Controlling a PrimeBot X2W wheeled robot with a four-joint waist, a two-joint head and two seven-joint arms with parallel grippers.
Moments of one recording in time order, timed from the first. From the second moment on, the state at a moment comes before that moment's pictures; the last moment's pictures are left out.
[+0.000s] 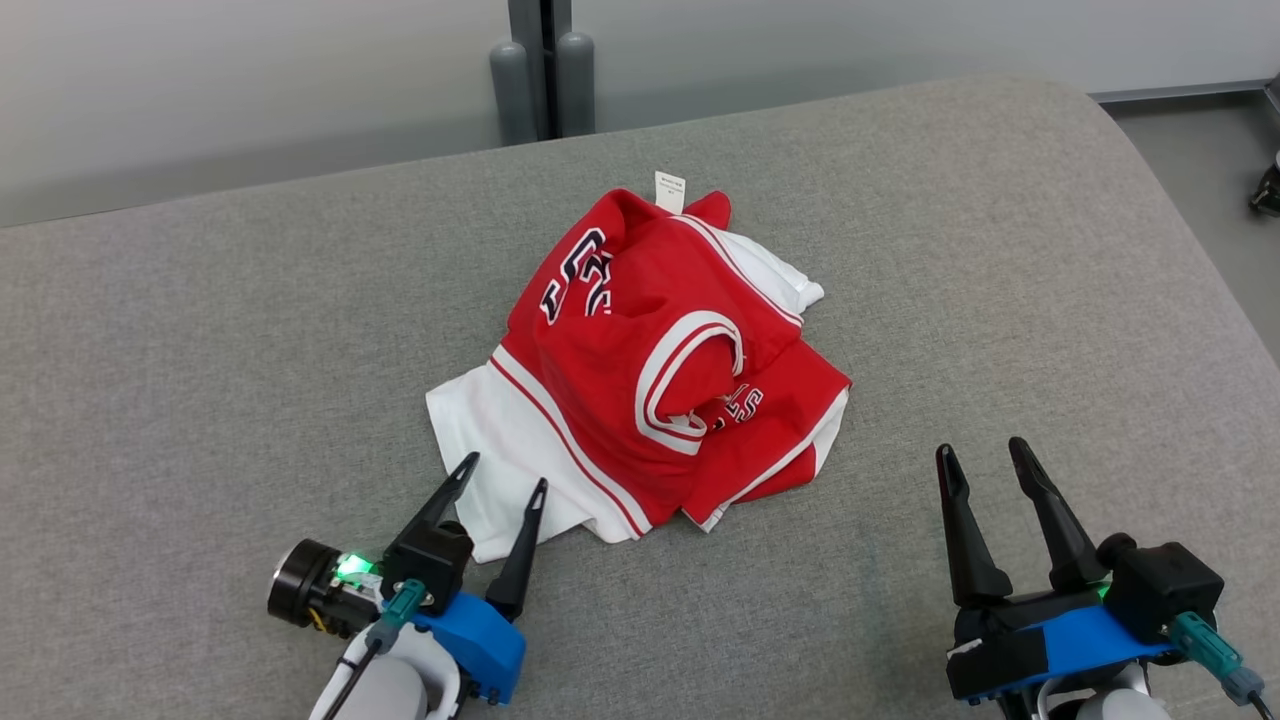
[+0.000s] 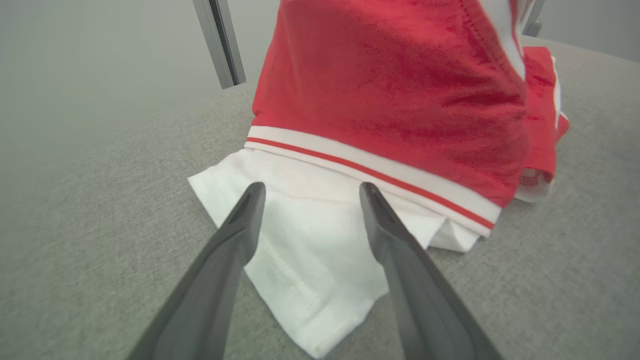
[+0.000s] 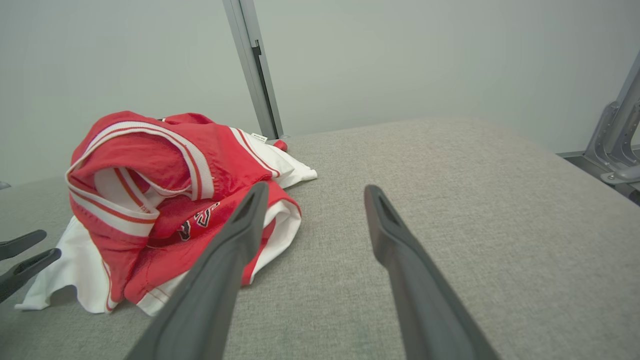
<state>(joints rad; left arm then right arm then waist) -0.27 0.11 -0.34 0.57 -0.03 -0.13 -0.26 -0.07 -0.05 0.05 0.18 0.22 0.13 -0.26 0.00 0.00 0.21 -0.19</state>
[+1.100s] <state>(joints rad) -0.42 0.06 -0.39 0.89 -0.18 -0.12 -0.27 -0.09 -0.05 0.06 0.19 0.23 0.13 -0.26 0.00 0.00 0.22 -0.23</state>
